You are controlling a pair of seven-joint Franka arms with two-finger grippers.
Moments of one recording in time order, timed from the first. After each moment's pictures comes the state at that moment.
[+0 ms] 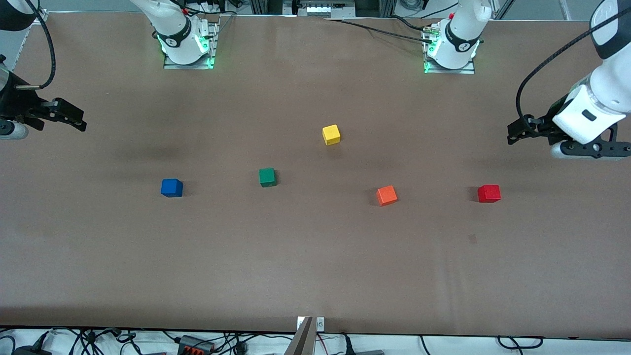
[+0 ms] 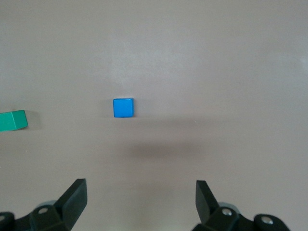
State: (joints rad) left arm -0.01 0.07 -0.04 -1.68 -0.01 1.67 -0.05; right arm -0.03 -0.02 0.00 -1.71 -0.03 1.68 -0.04
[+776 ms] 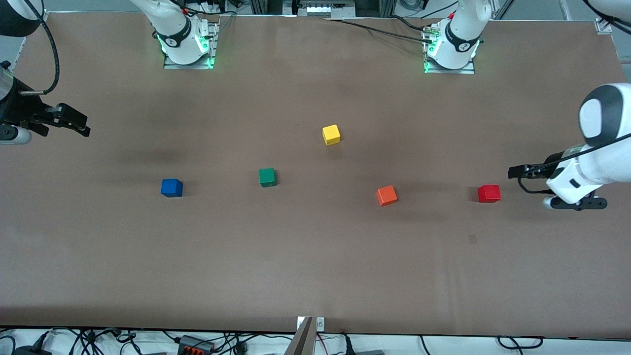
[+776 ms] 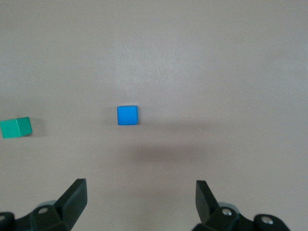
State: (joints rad) left arm 0.10 0.33 -0.02 -1.71 0.00 1.85 0.06; right arm -0.03 0.00 0.00 -1.72 -0.01 1.74 -0.04
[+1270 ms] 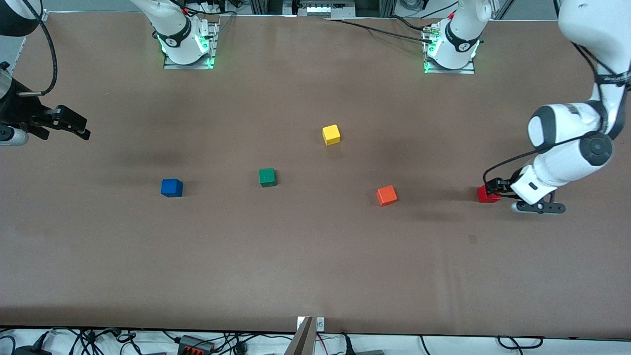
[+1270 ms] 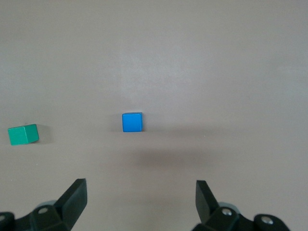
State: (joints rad) left arm 0.11 0.39 -0.02 -2.04 0.00 2.46 0.13; right arm -0.03 0.00 -0.01 -1.72 0.01 1.76 -0.03
